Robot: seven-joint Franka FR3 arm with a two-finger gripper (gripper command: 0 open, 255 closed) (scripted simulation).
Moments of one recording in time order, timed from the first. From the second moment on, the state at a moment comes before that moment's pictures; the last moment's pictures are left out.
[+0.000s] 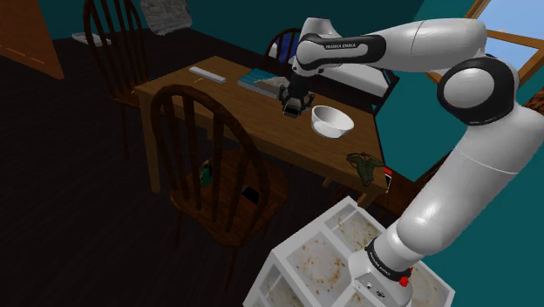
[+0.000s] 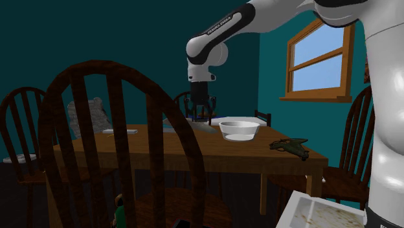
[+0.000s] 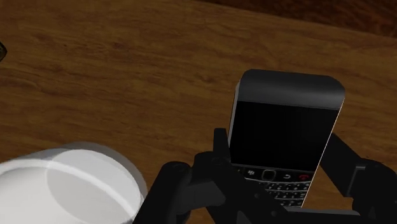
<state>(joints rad) -0.10 0.15 0.04 -1.81 -0.07 1.94 0.81</state>
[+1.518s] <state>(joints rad) -0.29 -0.57 -0.17 -2.54 -0.17 1.98 0.47</state>
